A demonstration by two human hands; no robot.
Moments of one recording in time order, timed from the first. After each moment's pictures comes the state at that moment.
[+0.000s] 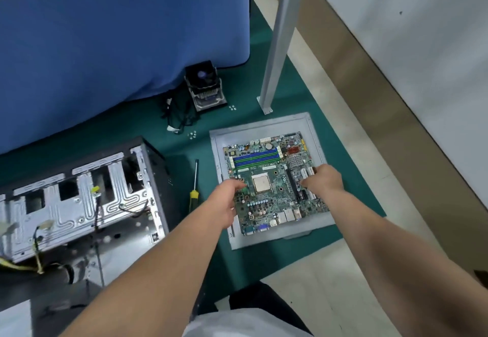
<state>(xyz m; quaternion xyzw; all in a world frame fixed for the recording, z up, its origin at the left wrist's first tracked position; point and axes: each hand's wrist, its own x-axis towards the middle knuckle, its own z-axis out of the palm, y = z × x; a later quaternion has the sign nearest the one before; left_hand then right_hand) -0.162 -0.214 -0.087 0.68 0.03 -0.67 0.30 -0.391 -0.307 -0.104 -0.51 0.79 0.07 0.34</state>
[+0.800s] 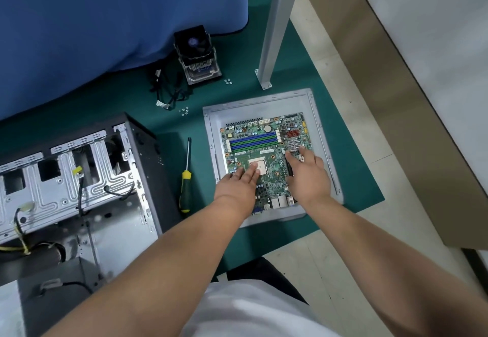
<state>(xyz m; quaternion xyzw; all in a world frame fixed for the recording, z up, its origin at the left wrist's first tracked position) -0.196 -0.209 -0.117 0.58 -0.69 -0.33 -0.29 -0.377 -0.262 -0.128 -0.74 0.63 0.14 0.16</state>
